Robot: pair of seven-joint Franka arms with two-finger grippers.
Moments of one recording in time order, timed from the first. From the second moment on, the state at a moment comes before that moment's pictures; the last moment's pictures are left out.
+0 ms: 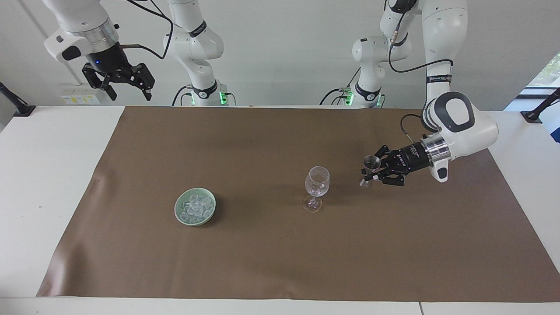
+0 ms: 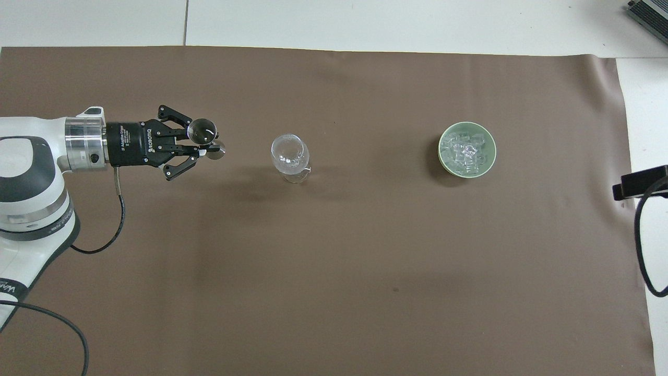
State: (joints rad) left arm 0.06 0.22 -0.09 -1.92 -1.24 1.91 -1.06; right arm -0.04 -0.06 -0.02 -1.52 -0.01 1.42 -0.05
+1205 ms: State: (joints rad) left arm 0.00 0.22 -0.09 -1.92 -1.22 1.96 -1.06; right arm -0.04 -0.06 -0.02 -1.52 -0.01 1.42 -0.05
